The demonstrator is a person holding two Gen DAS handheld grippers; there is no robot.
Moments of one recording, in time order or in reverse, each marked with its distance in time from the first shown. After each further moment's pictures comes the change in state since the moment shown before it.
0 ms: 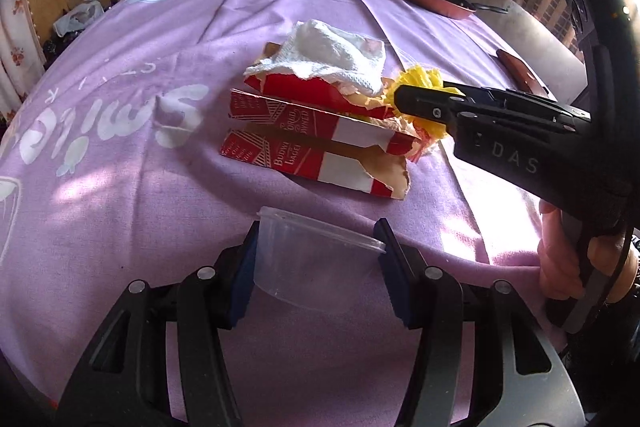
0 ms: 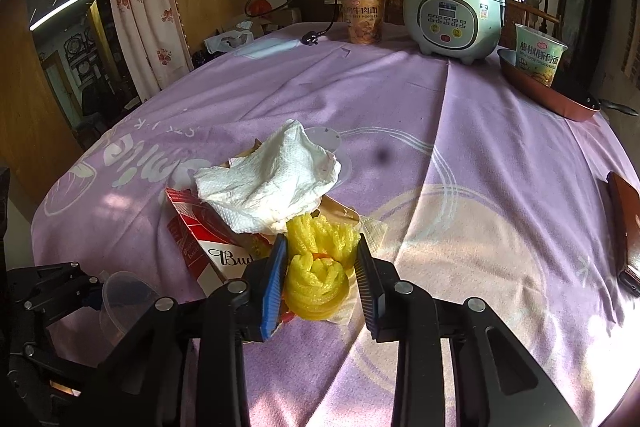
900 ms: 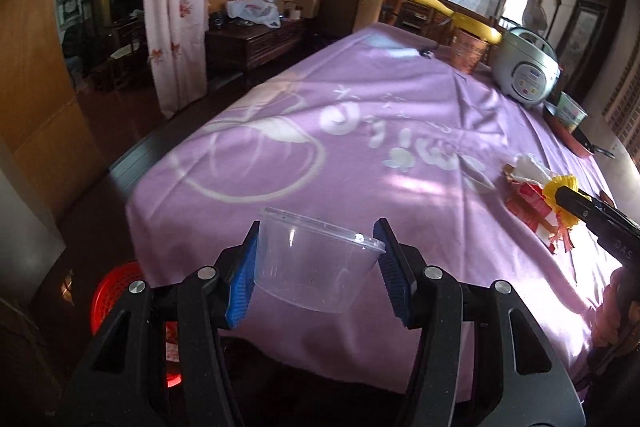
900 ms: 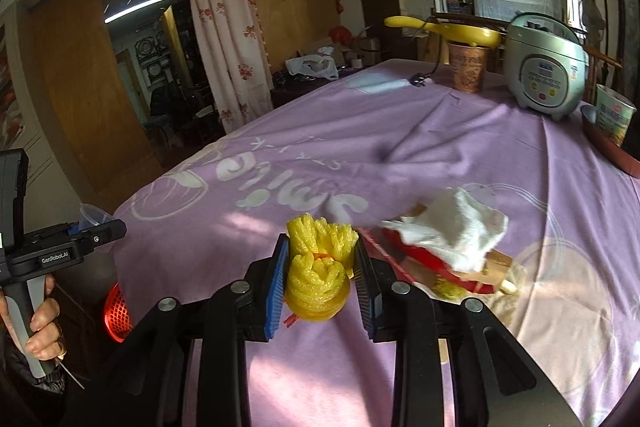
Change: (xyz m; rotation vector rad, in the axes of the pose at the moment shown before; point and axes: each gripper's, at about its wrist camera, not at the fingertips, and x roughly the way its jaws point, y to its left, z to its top) left arm -0.153 0.184 -0.086 -0.441 -0.235 0.351; right arm -0.030 0.128 0.009 -0.166 -0.081 0.267
